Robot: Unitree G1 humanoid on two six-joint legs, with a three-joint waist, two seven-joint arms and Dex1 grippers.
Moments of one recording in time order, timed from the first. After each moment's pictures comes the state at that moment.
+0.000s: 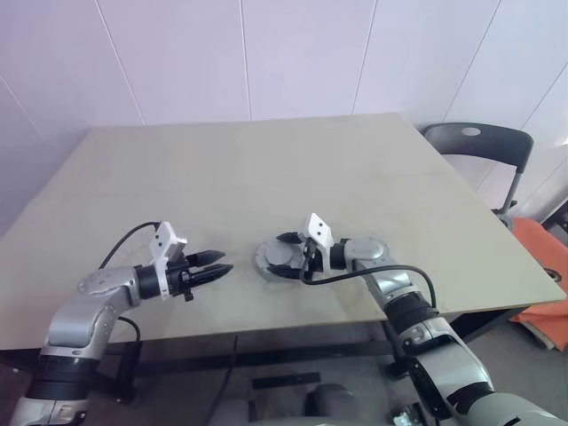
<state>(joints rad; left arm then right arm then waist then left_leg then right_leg) -0.13 0.65 0.07 -0.08 -0.52 0.47 -1.02 -0.59 -0.23 0.26 0.55 0.11 0.08 1.04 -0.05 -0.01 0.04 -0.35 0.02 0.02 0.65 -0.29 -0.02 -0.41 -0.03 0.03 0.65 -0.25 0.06</state>
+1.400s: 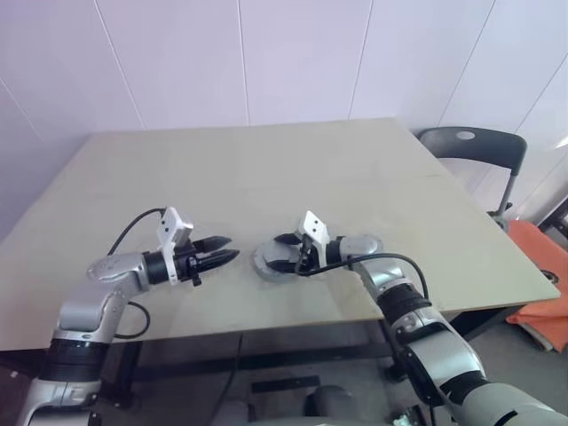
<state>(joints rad) -0.25 0.62 0.05 -0.04 -0.52 0.49 -1.00 -0.67 -0.20 0.26 0.72 0.08 0.03 1.04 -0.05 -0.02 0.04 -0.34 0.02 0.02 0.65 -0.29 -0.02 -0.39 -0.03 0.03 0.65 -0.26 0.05</state>
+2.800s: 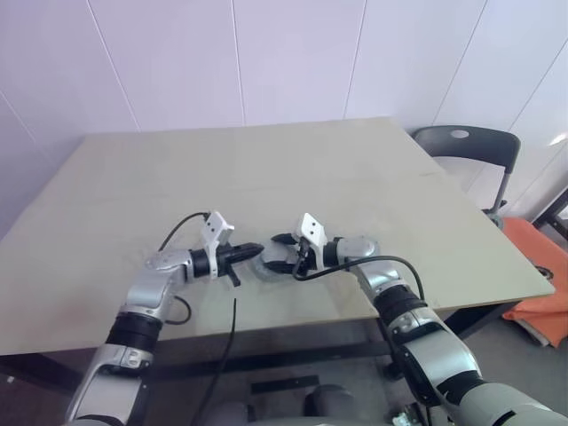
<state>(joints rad) -0.41 0.40 -0.09 0.31 -0.33 0.32 -0.98 -0.67 -0.18 0.25 0.75 0.06 -0.04 1.04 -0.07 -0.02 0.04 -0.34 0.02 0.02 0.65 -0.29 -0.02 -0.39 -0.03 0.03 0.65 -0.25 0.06</state>
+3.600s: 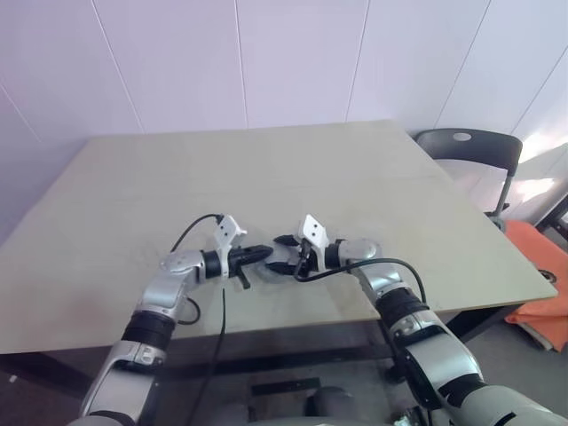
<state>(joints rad) -0.43 0.35 -0.13 0.39 -0.25 0.23 -0.98 -0.65 -0.19 0.25 0.73 0.06 -0.03 1.03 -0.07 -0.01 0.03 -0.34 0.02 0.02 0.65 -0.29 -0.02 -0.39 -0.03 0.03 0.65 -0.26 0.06</state>
